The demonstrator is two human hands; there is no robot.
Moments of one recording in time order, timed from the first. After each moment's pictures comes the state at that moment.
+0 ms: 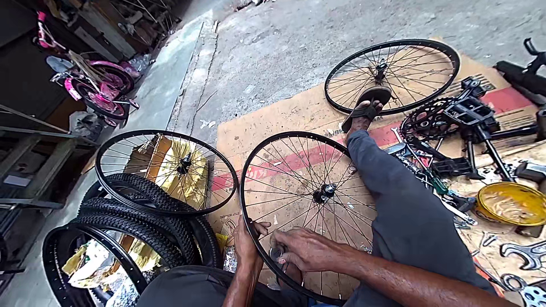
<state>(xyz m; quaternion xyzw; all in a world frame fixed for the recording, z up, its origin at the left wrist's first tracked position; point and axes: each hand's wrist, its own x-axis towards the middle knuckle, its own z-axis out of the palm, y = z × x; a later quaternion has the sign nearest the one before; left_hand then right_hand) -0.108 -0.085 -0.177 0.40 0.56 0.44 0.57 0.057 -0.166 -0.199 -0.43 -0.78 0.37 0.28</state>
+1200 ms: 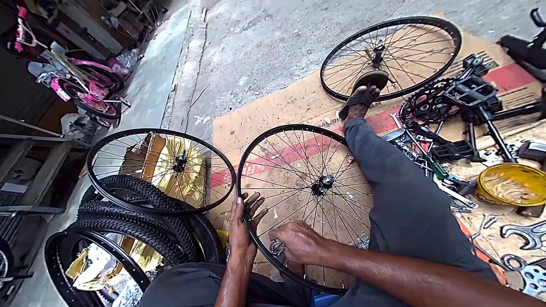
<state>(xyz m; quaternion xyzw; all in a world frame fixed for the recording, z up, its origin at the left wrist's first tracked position) -0.107 -0.065 -0.164 0.37 0.49 0.43 0.66 0.035 -0.158 -0.207 -0.50 -0.75 0.35 0.23</state>
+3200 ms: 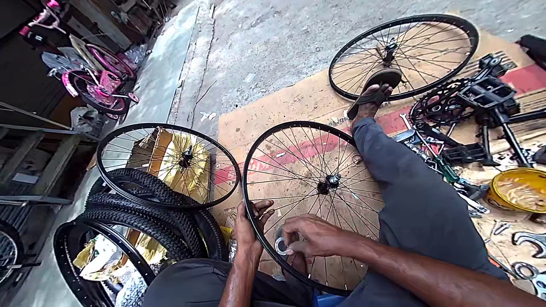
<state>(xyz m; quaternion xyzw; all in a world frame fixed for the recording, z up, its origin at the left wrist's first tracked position) -0.111 -0.068 -0.169 0.32 0.50 0.45 0.67 0.064 -0.159 -0.198 -0.44 -0.72 0.44 0.29</state>
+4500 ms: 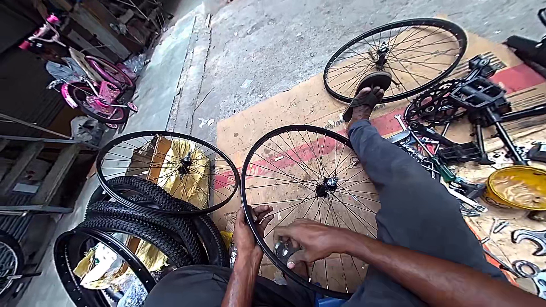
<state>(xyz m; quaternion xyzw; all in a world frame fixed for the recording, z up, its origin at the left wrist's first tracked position) -0.109 -0.068 -0.171 0.31 0.49 0.46 0.68 0.067 -0.148 -0.192 -0.39 -0.77 0.45 0.23</state>
